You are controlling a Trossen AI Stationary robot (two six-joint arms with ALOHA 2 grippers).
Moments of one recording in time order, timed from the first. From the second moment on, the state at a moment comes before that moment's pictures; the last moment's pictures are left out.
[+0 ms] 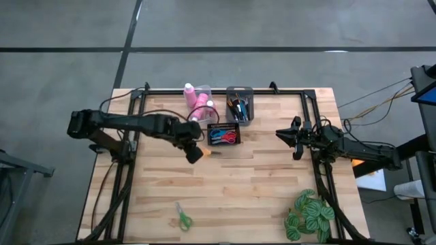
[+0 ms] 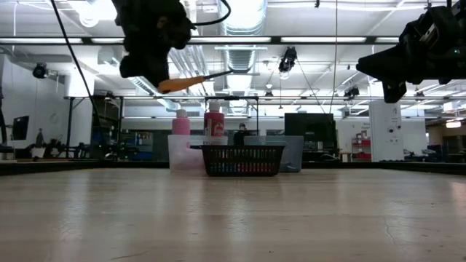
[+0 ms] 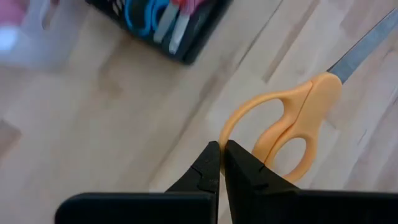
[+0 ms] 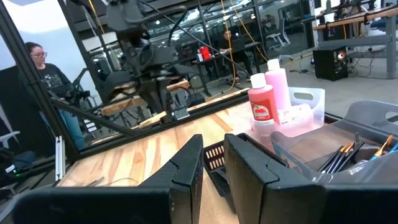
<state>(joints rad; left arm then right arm) 0.01 1.46 1.16 -0.87 -0.03 -0.61 -0.19 0.05 0.01 0.11 0.00 0.32</state>
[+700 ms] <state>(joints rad) 0.15 1.58 1.25 -0.67 -0.06 -0.52 -0.19 0.05 0.01 0.11 0.00 0.32</state>
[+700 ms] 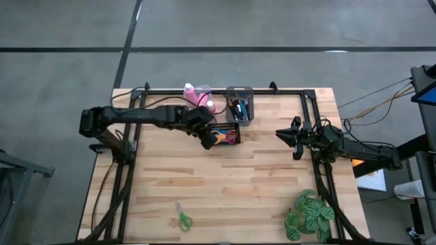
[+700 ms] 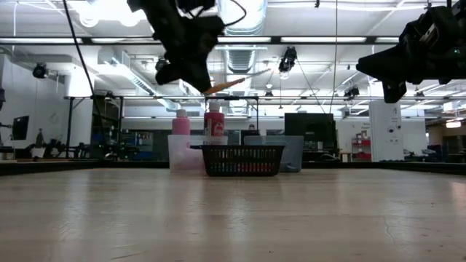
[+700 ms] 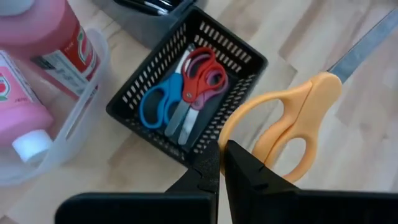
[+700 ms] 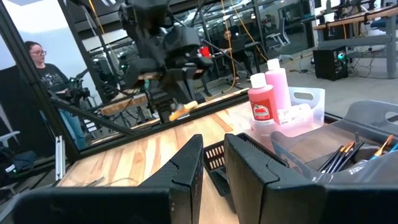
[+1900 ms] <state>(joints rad) 0.27 1.90 1.32 -0.64 -0.03 -0.55 -0.19 0.05 0.01 0.11 0.00 0.32</state>
